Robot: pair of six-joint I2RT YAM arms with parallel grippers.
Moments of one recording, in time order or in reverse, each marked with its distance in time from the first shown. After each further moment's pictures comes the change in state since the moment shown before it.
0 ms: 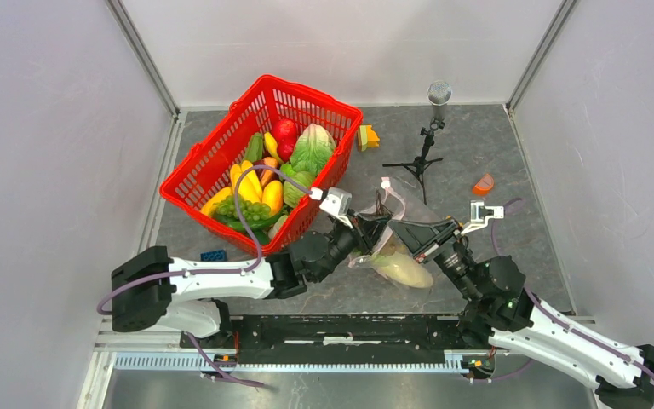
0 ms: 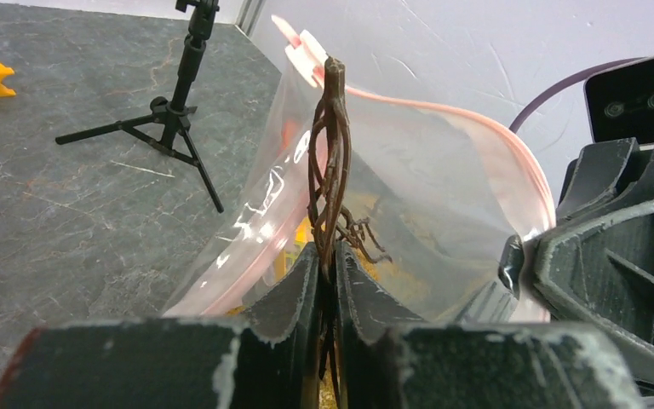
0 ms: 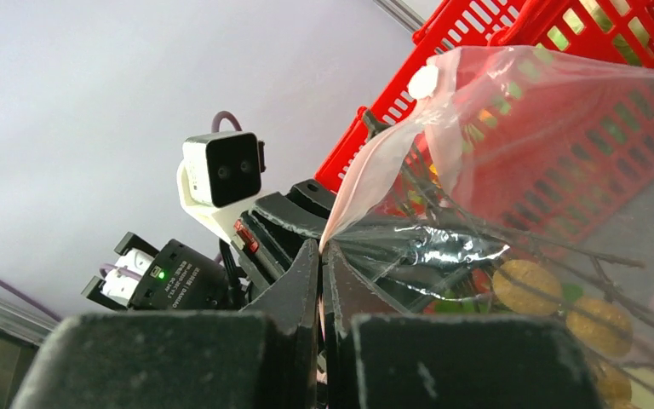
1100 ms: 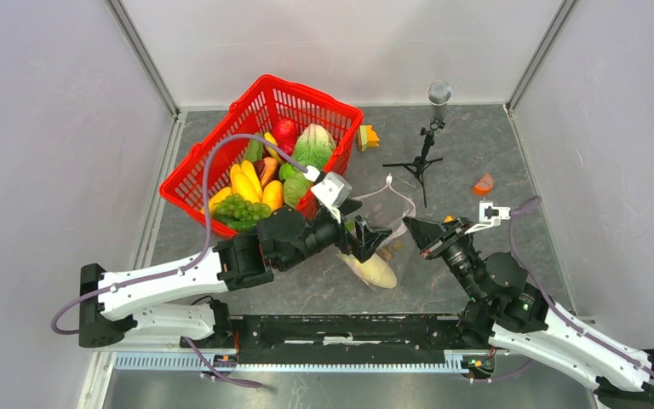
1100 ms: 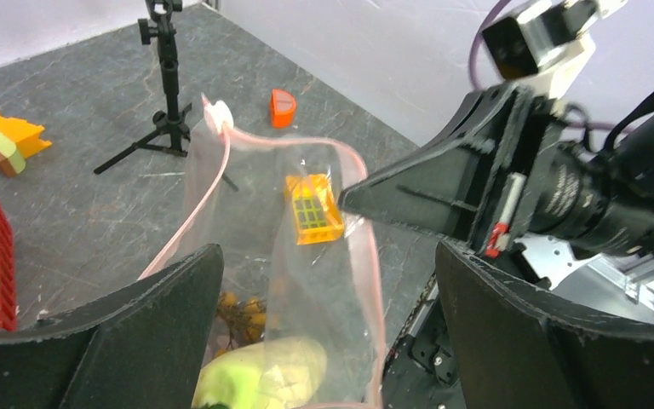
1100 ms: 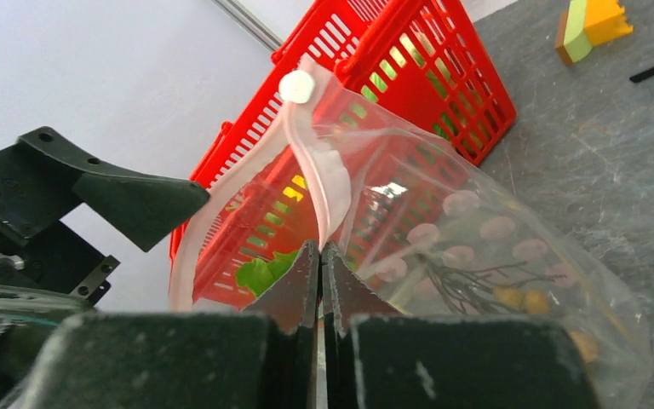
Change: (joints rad) left arm 0.005 -0.252 0.290 -0.679 0.204 0.200; right arm 0.005 -0.045 0.072 -0.320 0.229 -0.126
